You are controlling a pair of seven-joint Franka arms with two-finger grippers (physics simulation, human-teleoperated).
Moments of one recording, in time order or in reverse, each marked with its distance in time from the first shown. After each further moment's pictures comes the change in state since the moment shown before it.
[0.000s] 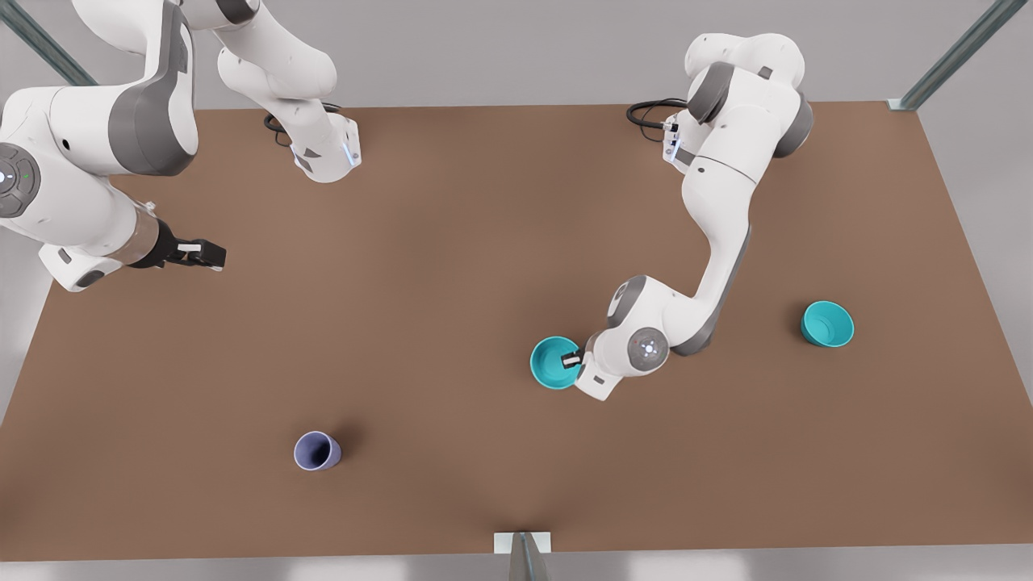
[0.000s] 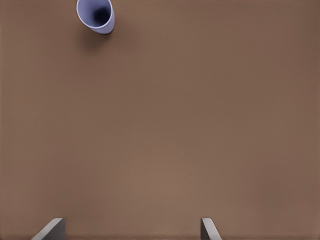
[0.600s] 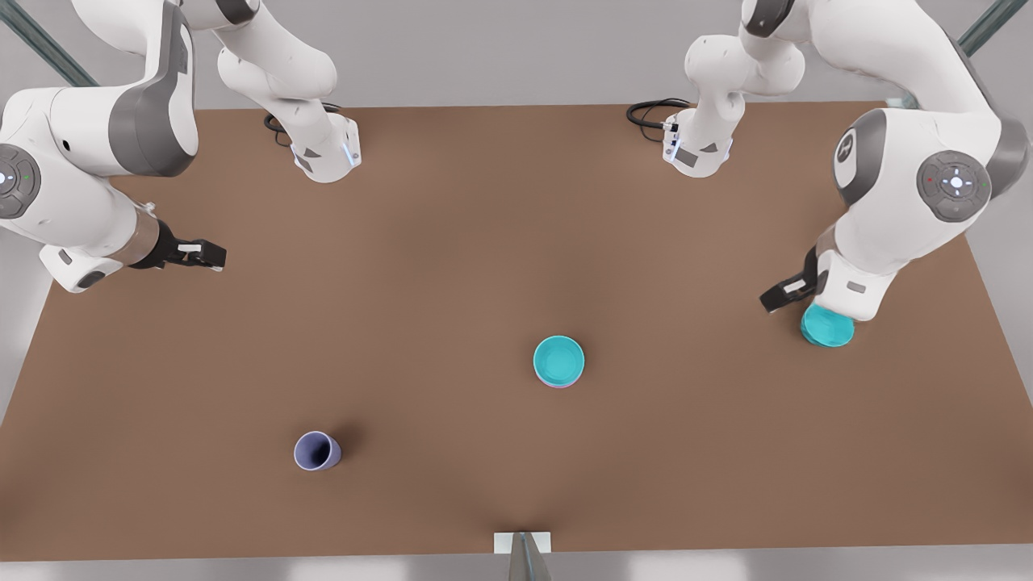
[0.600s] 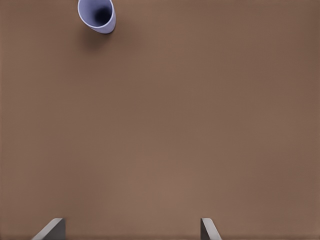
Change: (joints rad) left arm 0.083 -0.554 0.328 0.086 0.132 -0.575 0.206; right arm 0.000 0.002 0.000 0.000 0.000 0.001 -0.008
